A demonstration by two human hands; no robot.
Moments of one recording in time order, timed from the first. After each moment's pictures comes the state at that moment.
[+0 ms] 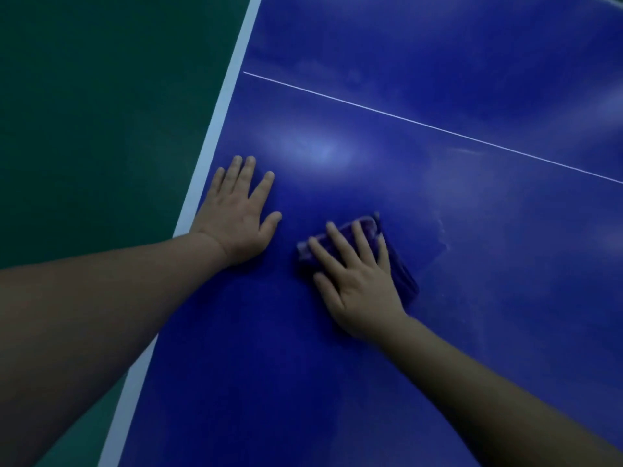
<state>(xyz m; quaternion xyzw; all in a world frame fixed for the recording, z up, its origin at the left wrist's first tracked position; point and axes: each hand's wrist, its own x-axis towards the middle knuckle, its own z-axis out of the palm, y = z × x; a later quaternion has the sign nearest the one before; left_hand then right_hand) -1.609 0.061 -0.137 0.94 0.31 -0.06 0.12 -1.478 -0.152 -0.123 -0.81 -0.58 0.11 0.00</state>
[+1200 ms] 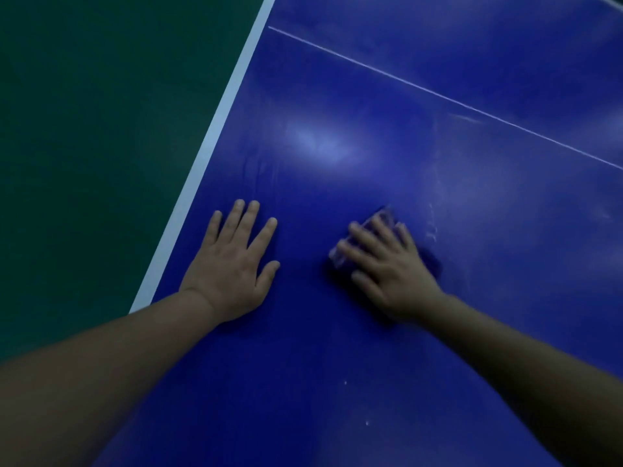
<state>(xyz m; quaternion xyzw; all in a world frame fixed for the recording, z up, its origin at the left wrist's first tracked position) -1.733 -0.103 -0.141 0.94 0.32 -0.03 0.12 -1.470 -0.262 -0.122 -0.72 -0.69 0.08 -0.04</state>
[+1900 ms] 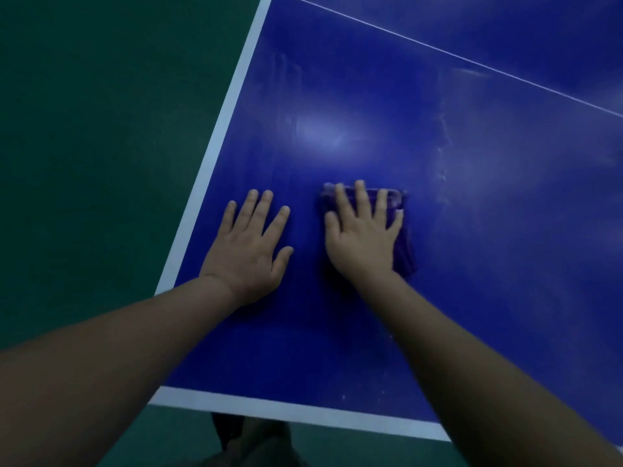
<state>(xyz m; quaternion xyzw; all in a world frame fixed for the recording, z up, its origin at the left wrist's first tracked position) -1.790 -0.164 -0.135 0.94 0.31 -0.04 0.13 -1.615 -0.255 -0.122 -0.90 -0.42 0.11 0.02</state>
